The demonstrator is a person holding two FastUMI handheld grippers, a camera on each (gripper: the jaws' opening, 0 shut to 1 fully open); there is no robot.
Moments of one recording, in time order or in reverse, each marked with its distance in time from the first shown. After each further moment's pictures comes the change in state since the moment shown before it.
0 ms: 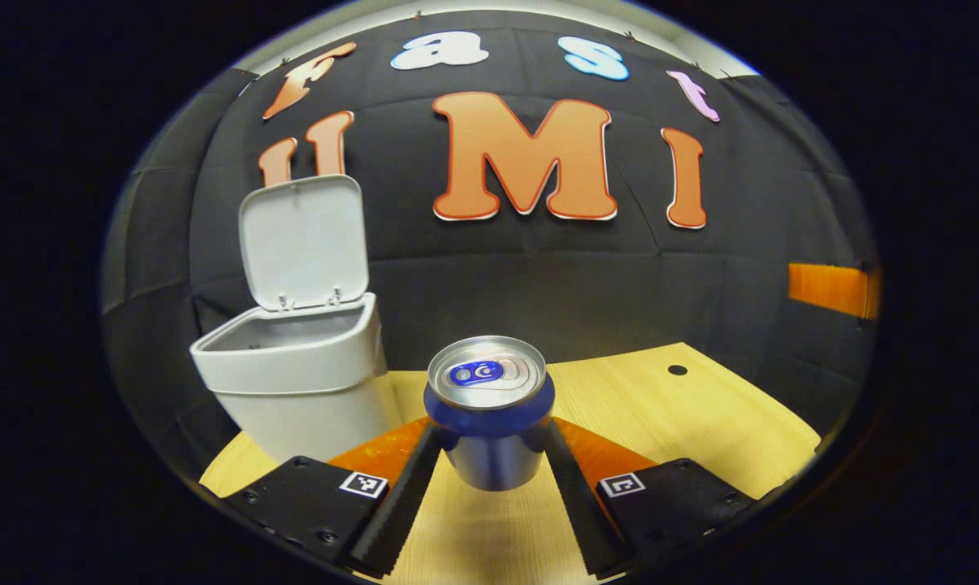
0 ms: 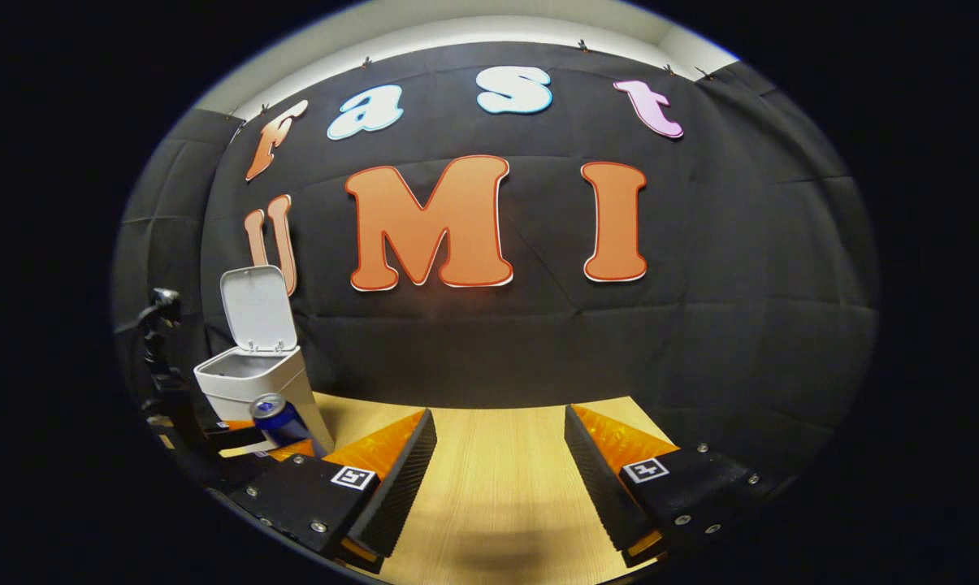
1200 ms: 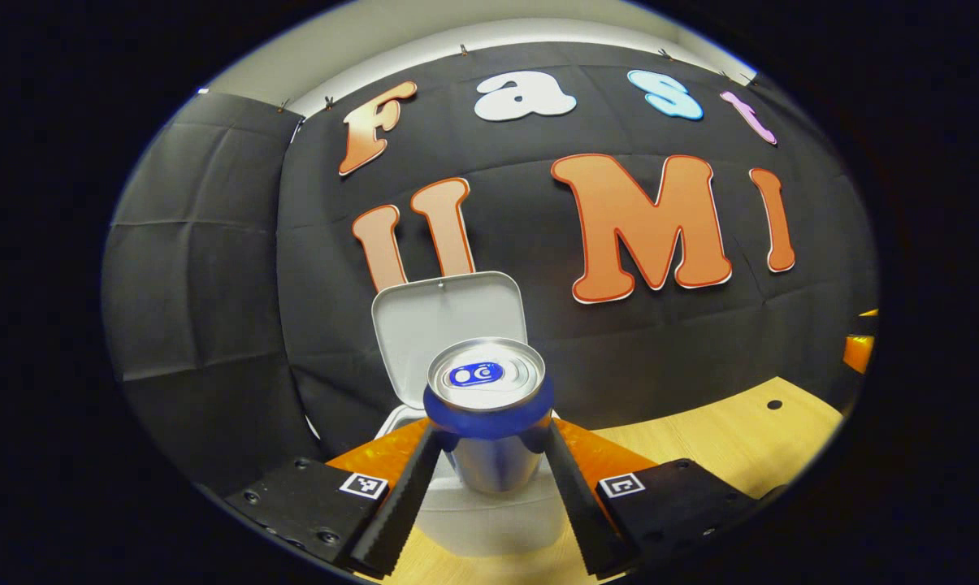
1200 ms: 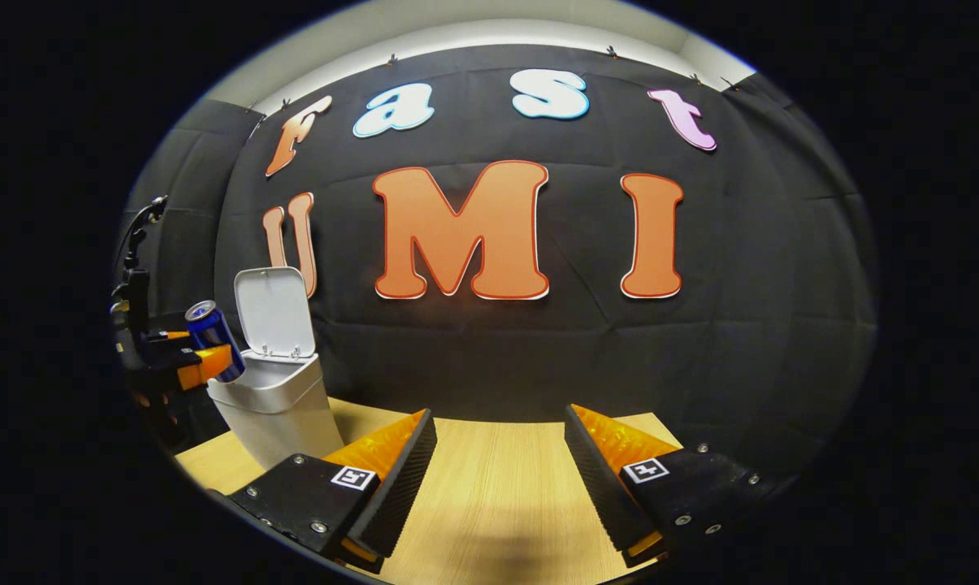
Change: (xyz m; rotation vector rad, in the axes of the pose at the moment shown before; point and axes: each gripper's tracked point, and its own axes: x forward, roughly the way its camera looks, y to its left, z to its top) left arm -0.003 0.169 0.116 0.080 -0.178 0.274; right arm 0.021 0.030 0.011 -0.043 -0.013 0.041
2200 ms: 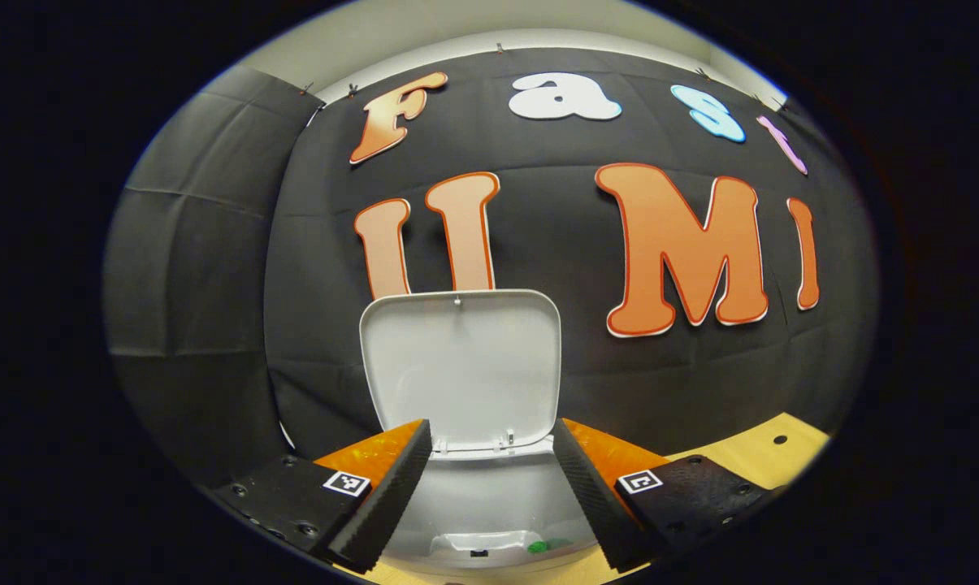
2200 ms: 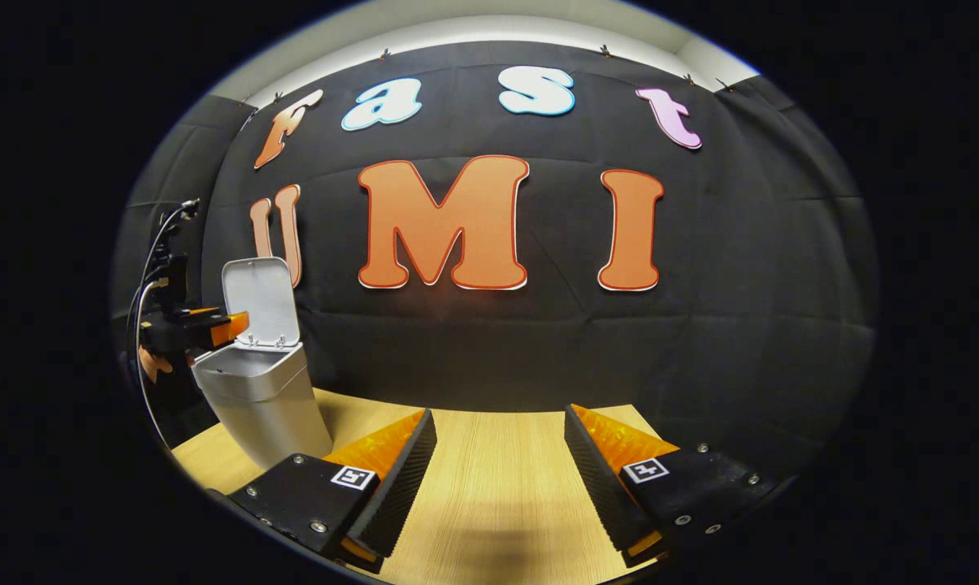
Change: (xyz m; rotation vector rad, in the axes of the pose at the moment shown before) left arm 0.078 0.029 0.034 -0.145 -0.076 0.002; right arm -0.015 -0.016 -0.007 -0.010 0.027 -0.050
